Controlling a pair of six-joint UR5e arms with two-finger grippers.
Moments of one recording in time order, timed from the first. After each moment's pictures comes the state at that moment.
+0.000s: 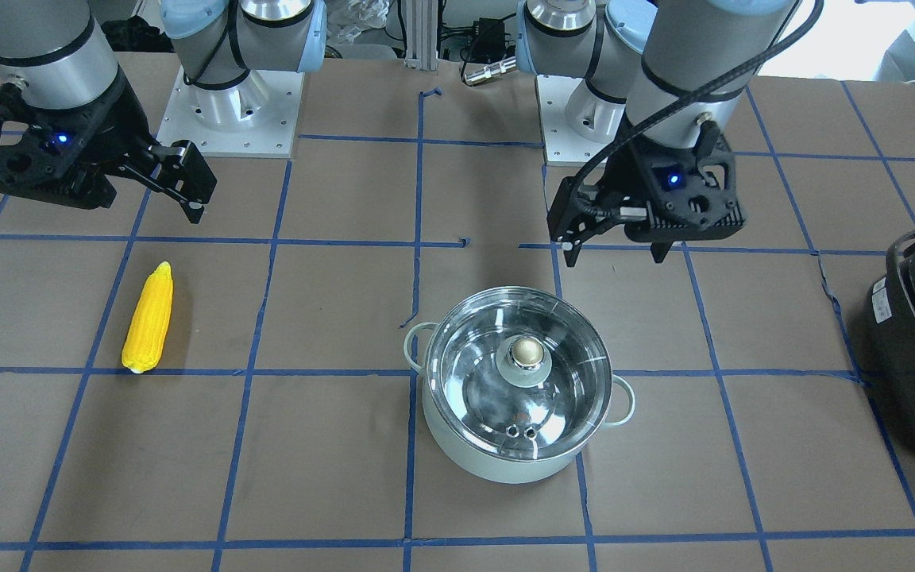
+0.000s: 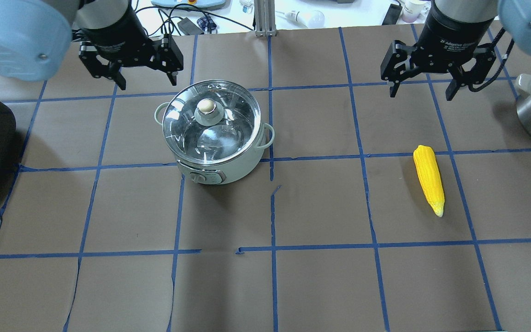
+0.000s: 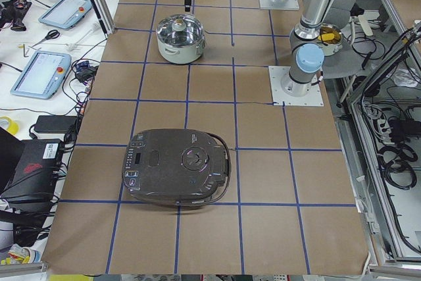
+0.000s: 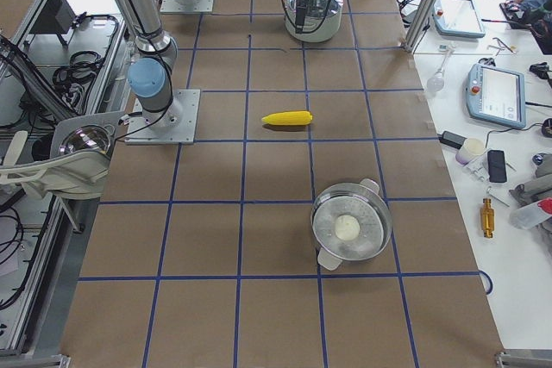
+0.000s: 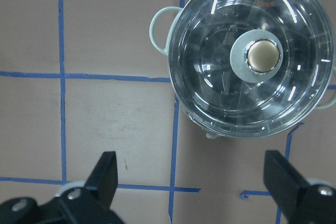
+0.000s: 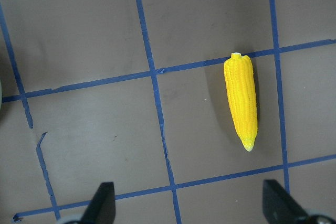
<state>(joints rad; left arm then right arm) -1.67 -1.72 -1.46 -1.43 1.60 -0.17 1.54 -1.53 1.50 -1.51 -1.61 0.14</state>
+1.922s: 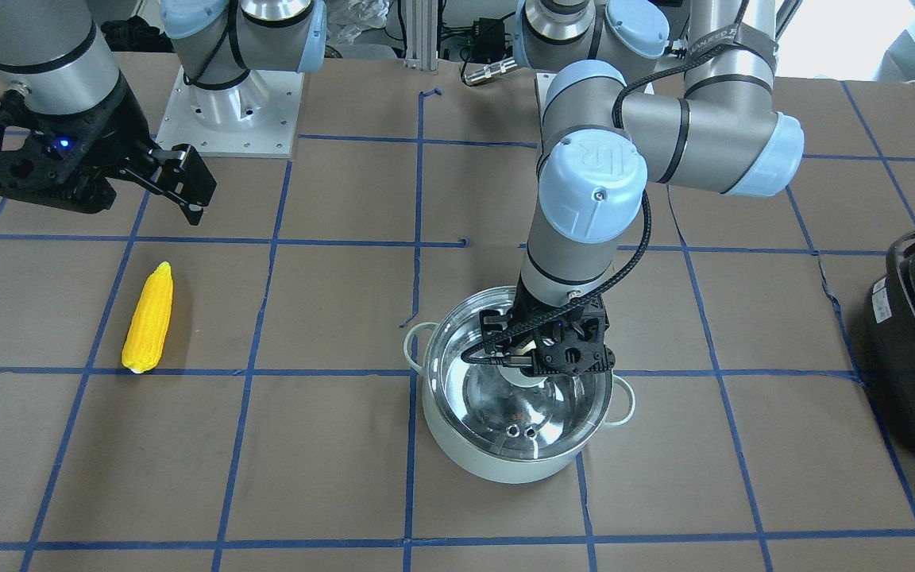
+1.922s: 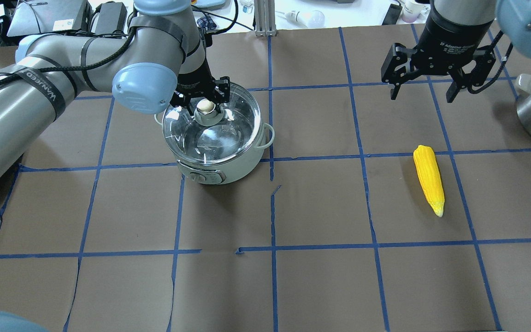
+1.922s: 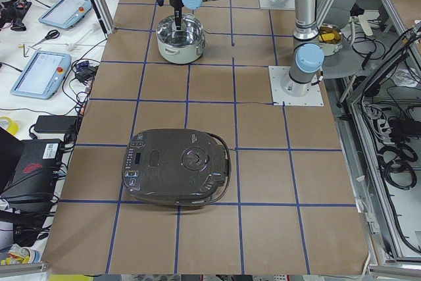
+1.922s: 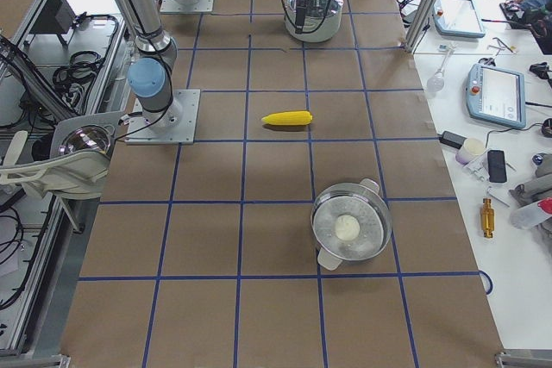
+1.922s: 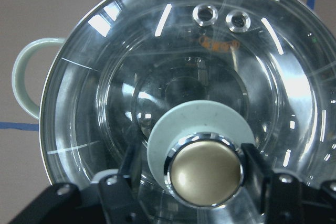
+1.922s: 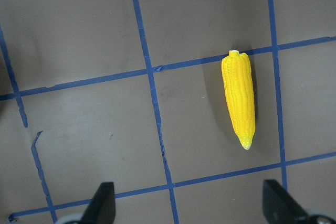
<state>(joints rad) -1.74 -1.92 -1.55 -1.19 1.59 -0.24 1.54 -1.52 1.51 -1.51 -1.62 0.14</state>
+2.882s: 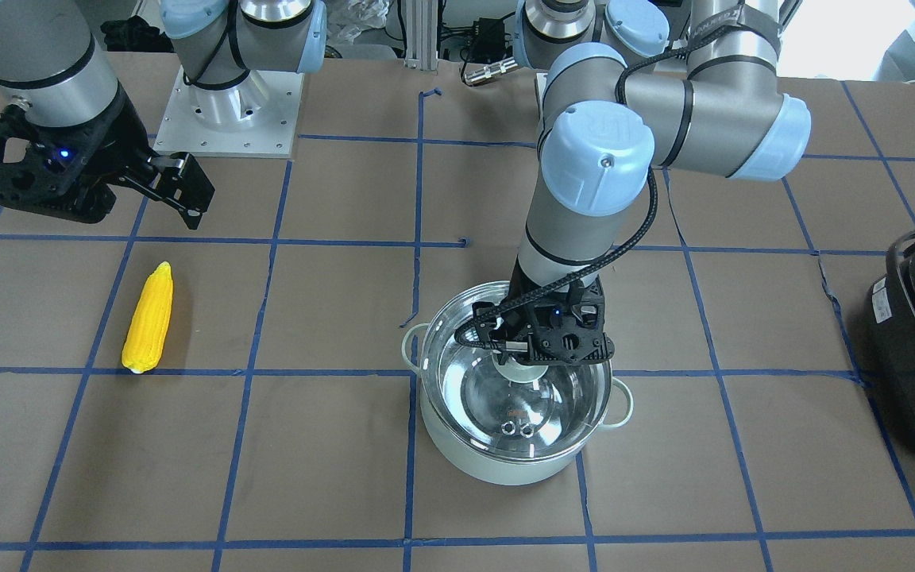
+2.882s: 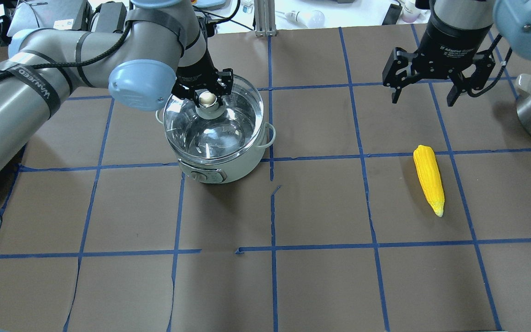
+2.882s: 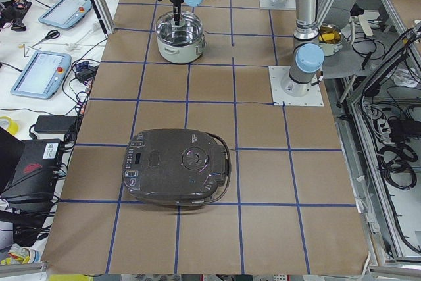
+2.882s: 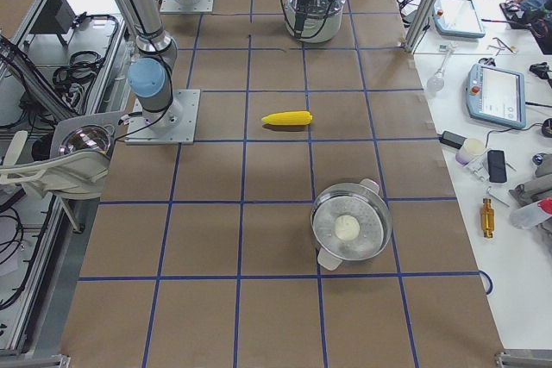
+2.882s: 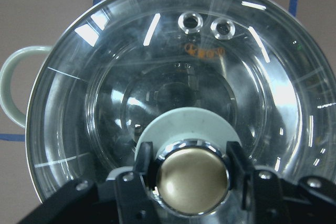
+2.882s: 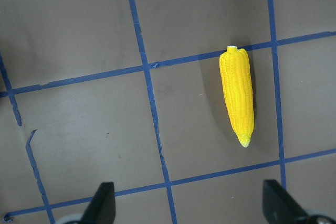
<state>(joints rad) -1.74 -1.88 -1.52 -1.19 1.56 -0.23 1.53 -1.52 1.52 -1.51 -1.62 0.13</state>
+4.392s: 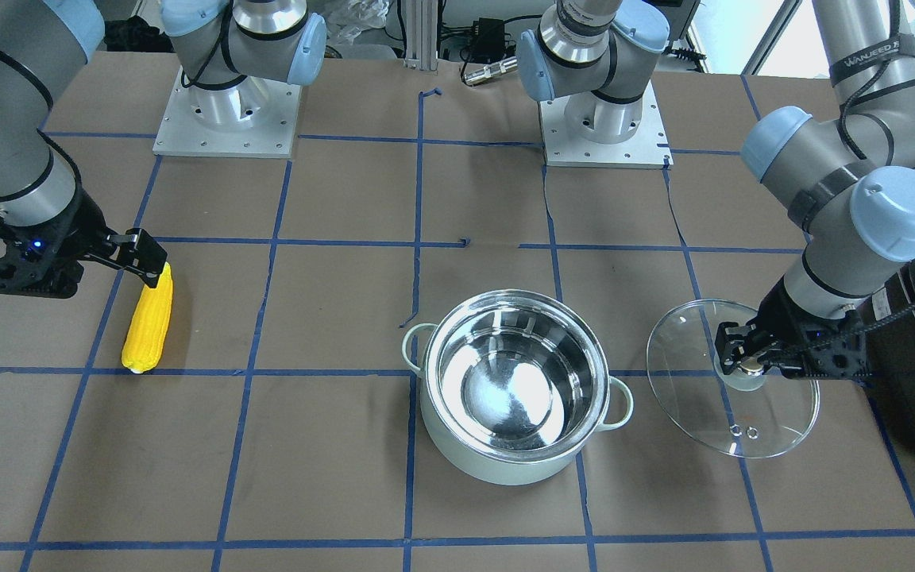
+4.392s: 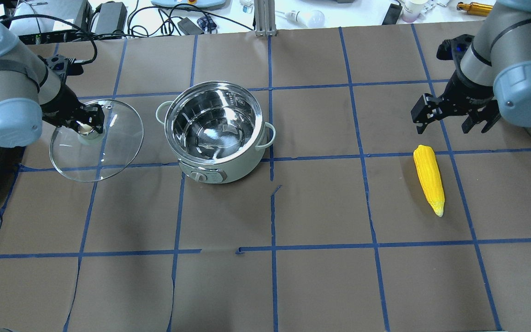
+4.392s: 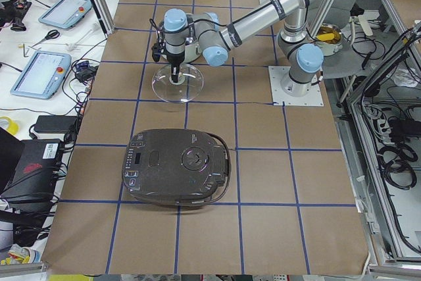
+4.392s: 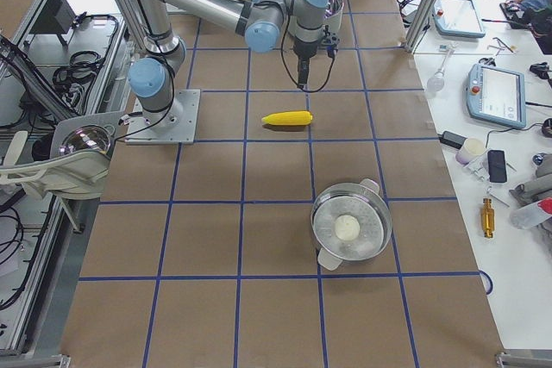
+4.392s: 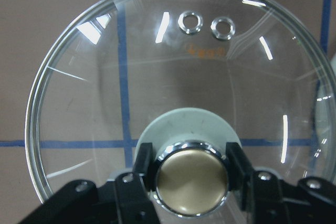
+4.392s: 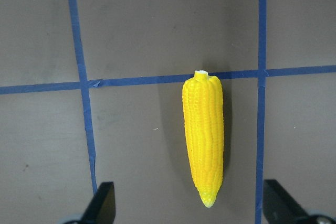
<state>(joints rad) -1.21 -1.85 -1.83 -0.93 1.58 0.36 1.33 -1.49 1.86 -1.90 -1.60 -0.19</state>
